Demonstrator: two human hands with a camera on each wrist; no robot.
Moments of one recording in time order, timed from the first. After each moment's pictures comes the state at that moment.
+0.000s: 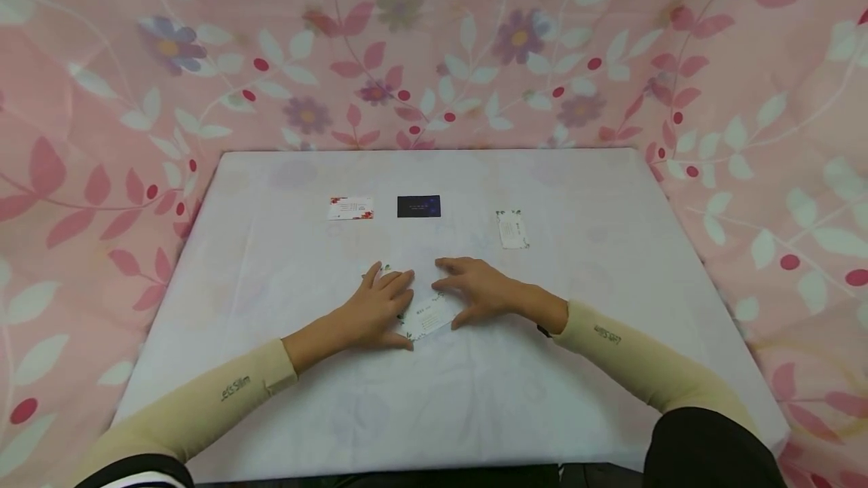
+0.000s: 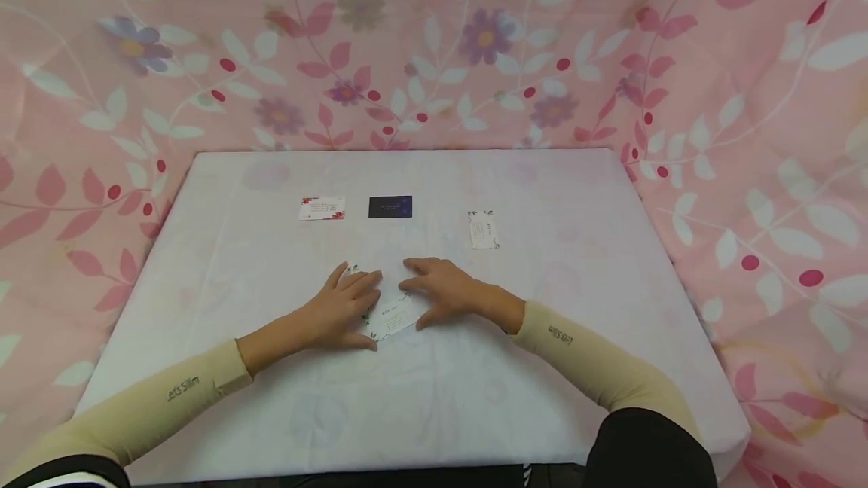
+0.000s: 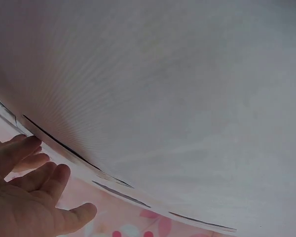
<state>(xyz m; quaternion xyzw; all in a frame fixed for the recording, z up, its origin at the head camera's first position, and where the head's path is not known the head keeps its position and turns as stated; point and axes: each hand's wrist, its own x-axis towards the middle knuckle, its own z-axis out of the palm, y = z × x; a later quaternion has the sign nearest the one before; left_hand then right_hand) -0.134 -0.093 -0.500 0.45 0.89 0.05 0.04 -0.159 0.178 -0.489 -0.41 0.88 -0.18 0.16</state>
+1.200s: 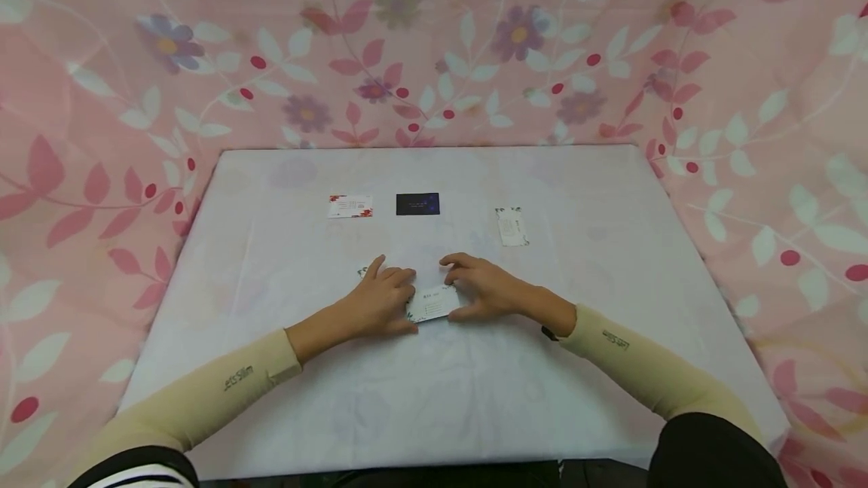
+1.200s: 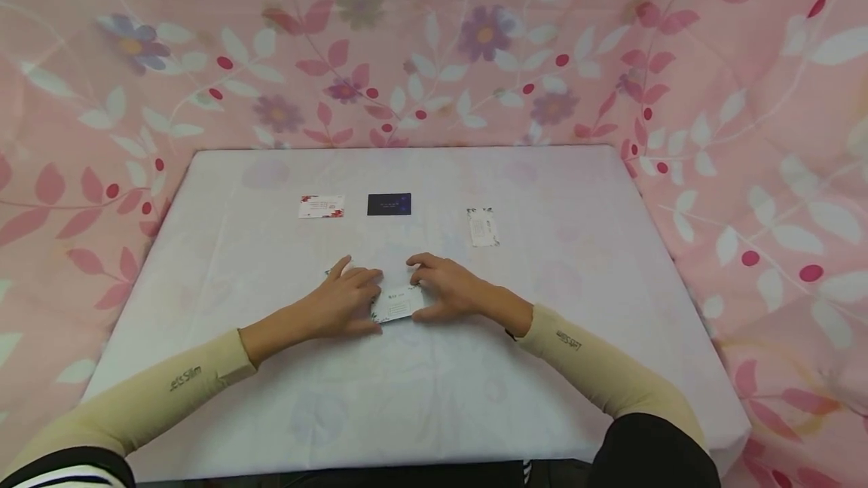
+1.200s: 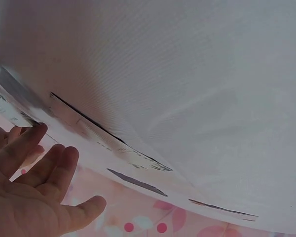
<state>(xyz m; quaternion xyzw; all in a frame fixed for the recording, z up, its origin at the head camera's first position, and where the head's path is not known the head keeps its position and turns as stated) -0.143 -0.080 -0.487 0.43 0.90 0.07 0.06 -0.155 0.187 -0.492 -0.38 0.88 -0.25 0.12</state>
